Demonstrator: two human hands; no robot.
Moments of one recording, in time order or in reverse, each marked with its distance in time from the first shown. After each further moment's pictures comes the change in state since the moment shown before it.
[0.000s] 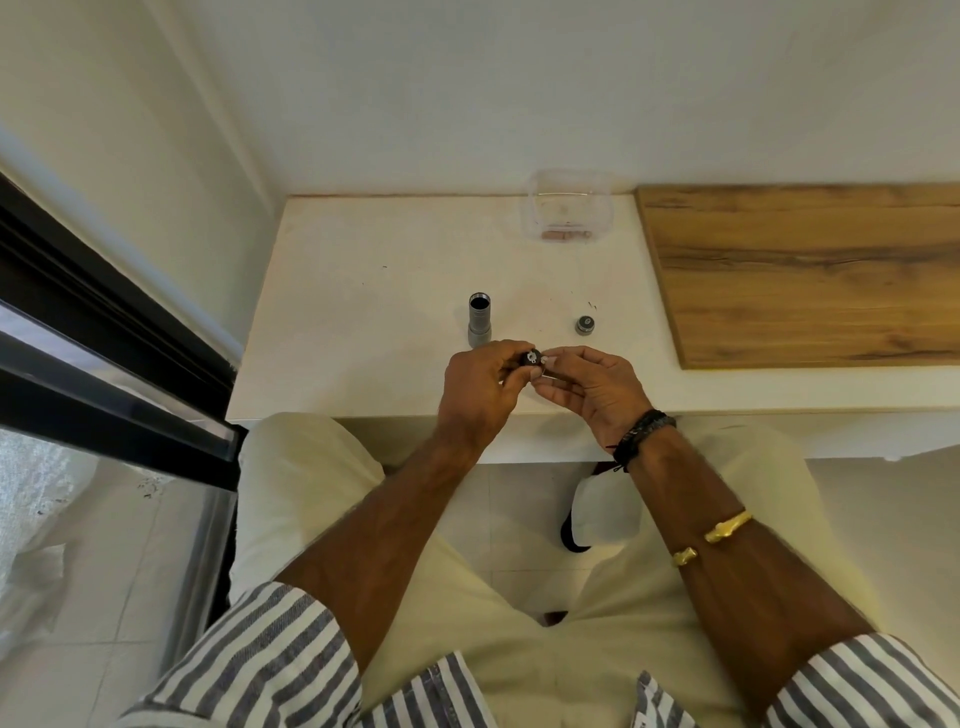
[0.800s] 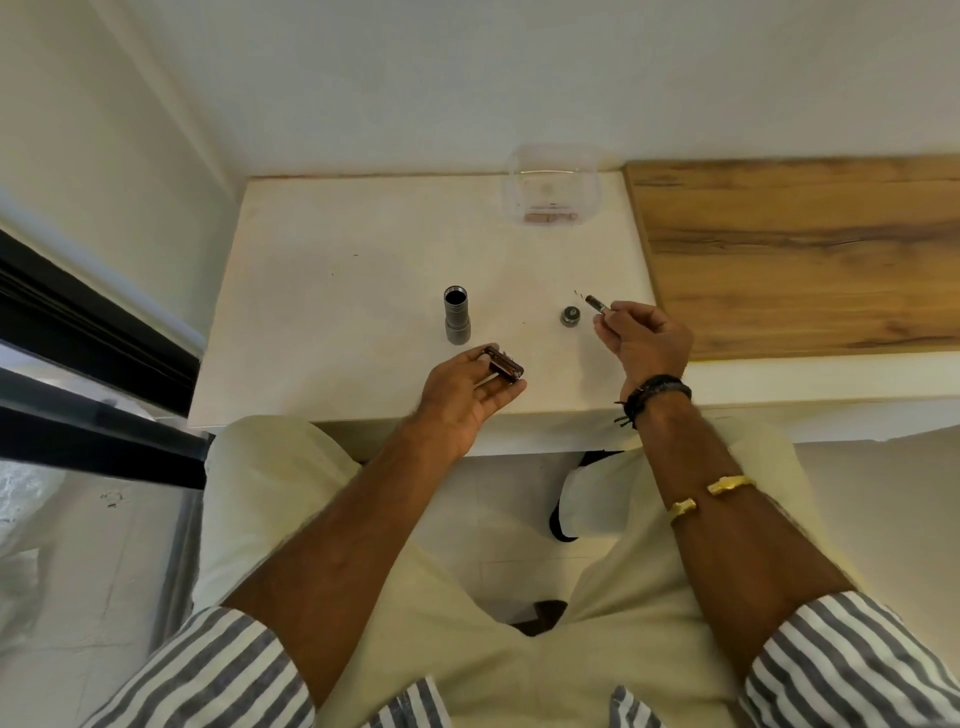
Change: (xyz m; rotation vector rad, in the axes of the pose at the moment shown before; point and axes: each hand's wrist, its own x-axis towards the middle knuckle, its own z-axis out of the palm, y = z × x) left_hand 0.012 -0.005 0.013 -1.196 0.072 -1.031; right_hand 0.061 -0.017 -0.051 0.097 0.478 -0.279
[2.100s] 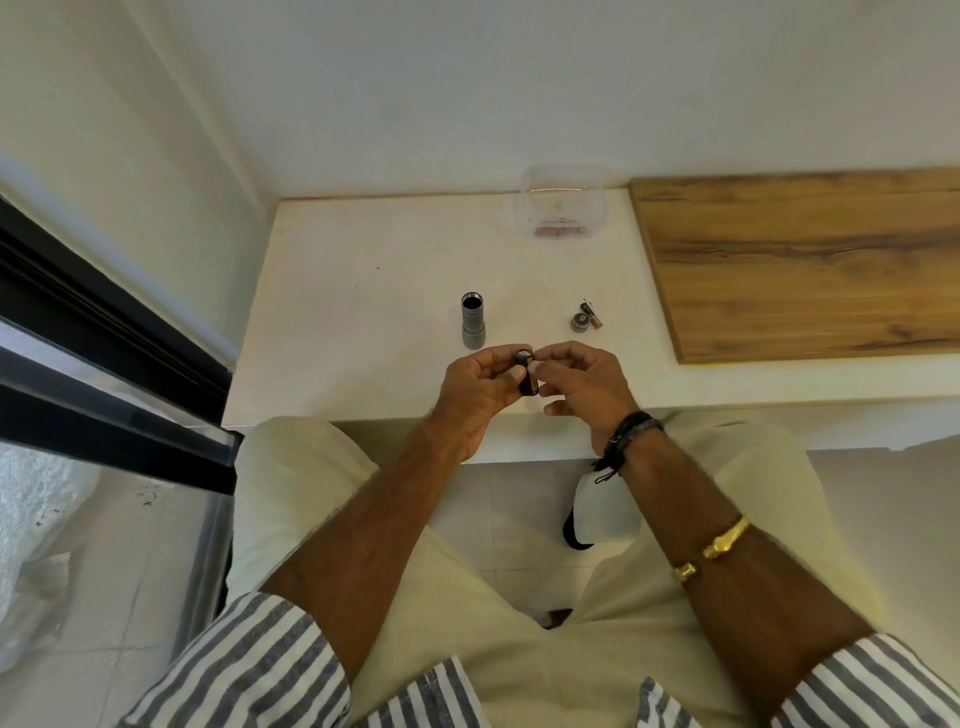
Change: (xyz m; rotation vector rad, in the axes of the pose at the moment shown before) left_hand -0.017 0.006 -0.006 0.477 -0.199 0.272; right_hand -0.085 0.003 0.021 -0.440 -0.456 0.085
